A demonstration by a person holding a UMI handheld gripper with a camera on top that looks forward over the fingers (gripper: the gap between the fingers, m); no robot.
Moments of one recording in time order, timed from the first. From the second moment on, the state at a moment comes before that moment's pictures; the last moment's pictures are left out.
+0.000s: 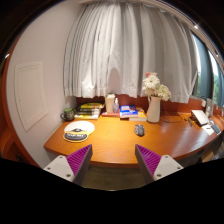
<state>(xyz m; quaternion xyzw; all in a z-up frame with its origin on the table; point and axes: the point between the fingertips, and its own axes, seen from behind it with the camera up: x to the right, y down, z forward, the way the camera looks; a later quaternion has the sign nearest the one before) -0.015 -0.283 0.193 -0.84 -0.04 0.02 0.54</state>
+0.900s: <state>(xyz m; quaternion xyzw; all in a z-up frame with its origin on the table) 0.143 -0.004 -0.005 -0.90 0.01 -0.02 0.43</state>
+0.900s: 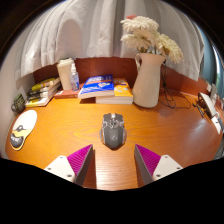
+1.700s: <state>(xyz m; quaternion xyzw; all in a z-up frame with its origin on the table) 0.143 0.090 0.023 -0.92 0.06 -0.02 0.39</state>
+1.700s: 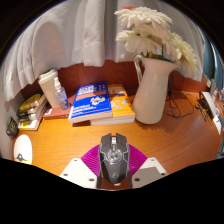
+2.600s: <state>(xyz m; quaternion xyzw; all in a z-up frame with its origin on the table) -0.284 0.077 0.047 -0.92 -0.04 0.05 0.39</state>
